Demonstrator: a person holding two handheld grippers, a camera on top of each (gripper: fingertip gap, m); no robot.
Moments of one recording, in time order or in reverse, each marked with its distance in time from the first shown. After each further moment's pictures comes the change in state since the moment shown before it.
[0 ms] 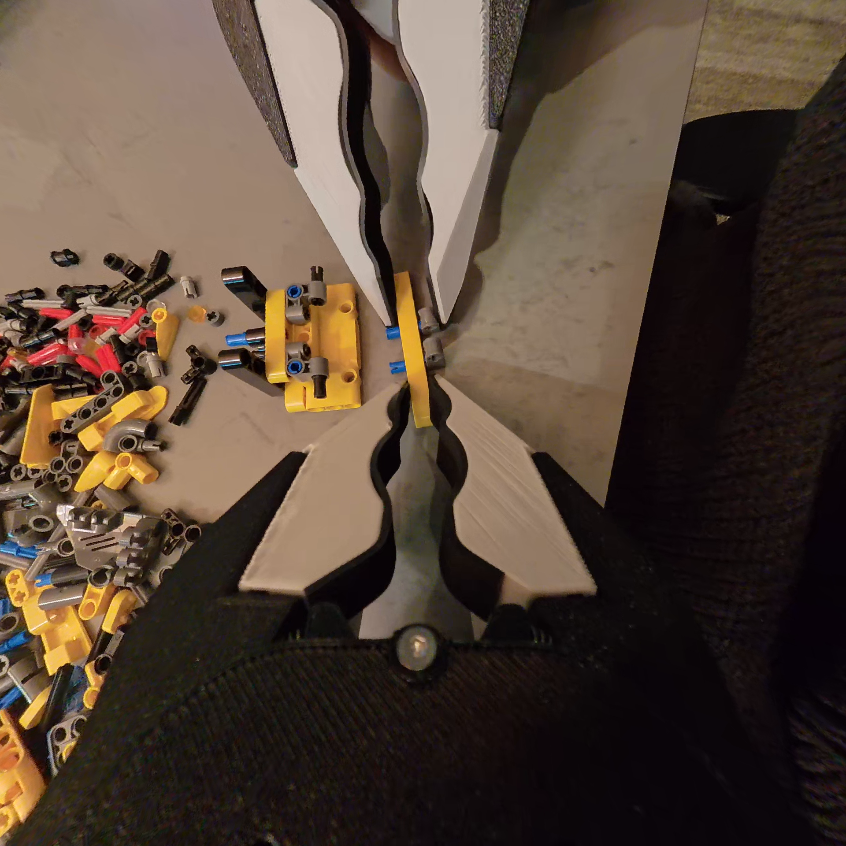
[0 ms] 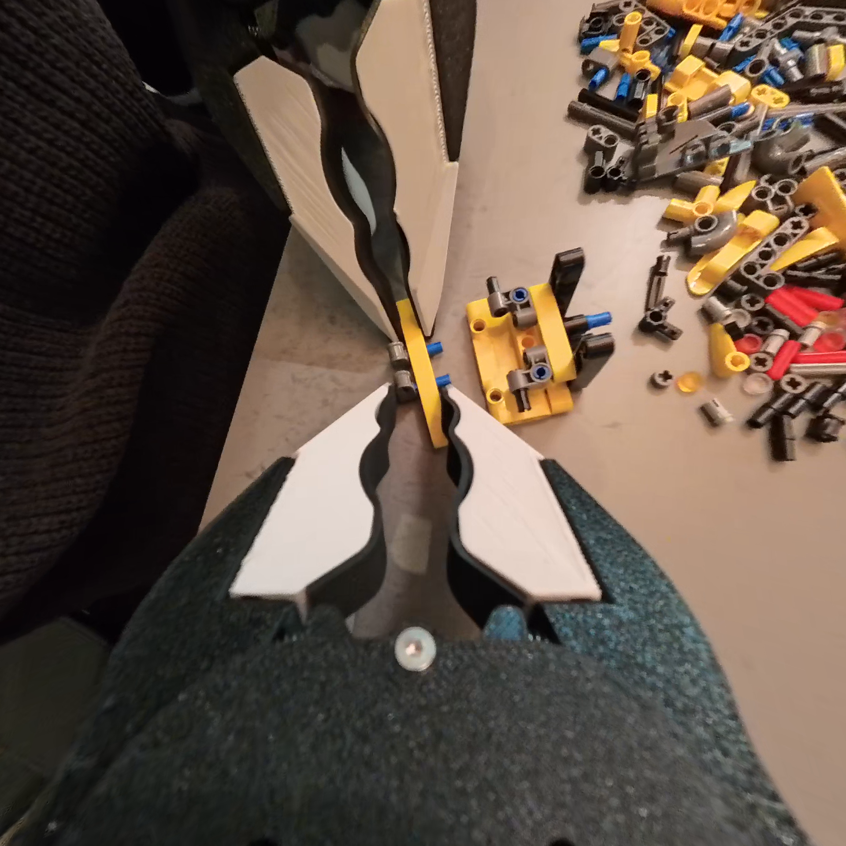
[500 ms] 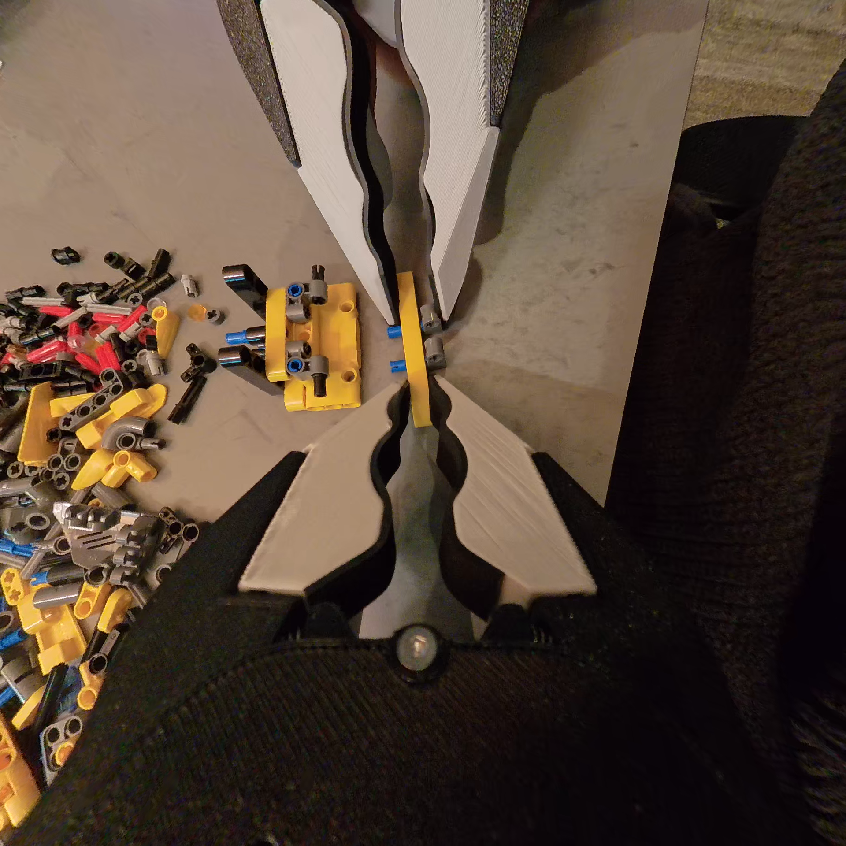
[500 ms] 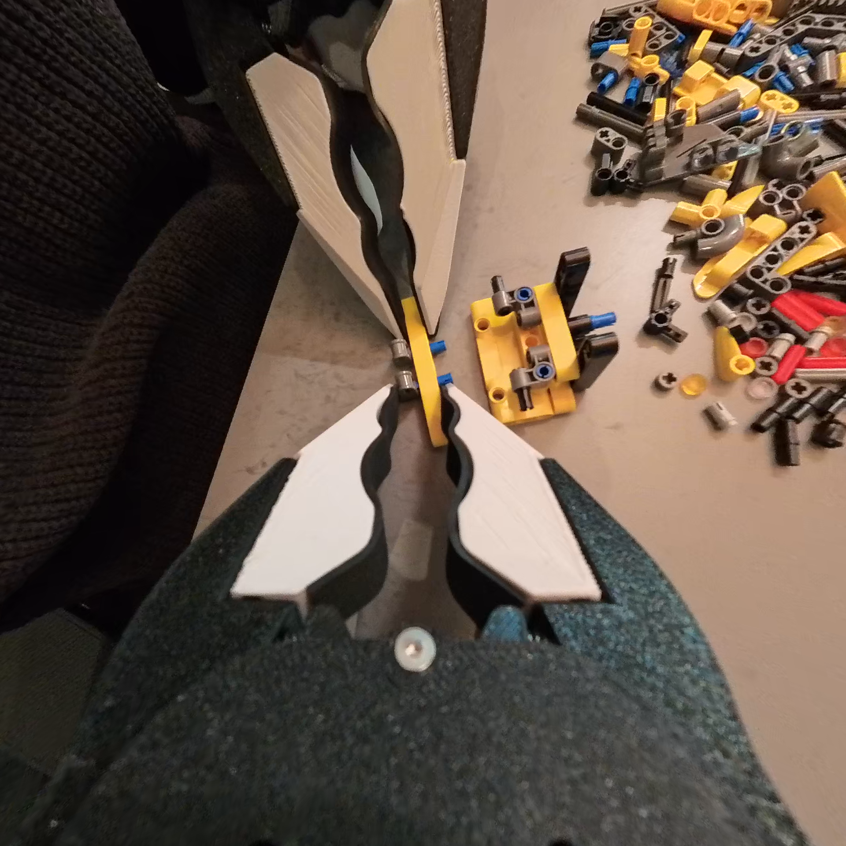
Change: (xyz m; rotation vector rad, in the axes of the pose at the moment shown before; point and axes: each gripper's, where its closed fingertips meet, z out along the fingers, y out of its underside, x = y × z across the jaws) left arm 0.000 0.000 0.000 0.009 -0.002 -0.007; right arm -0.001 0.001 0.000 0.009 -0.017 -0.016
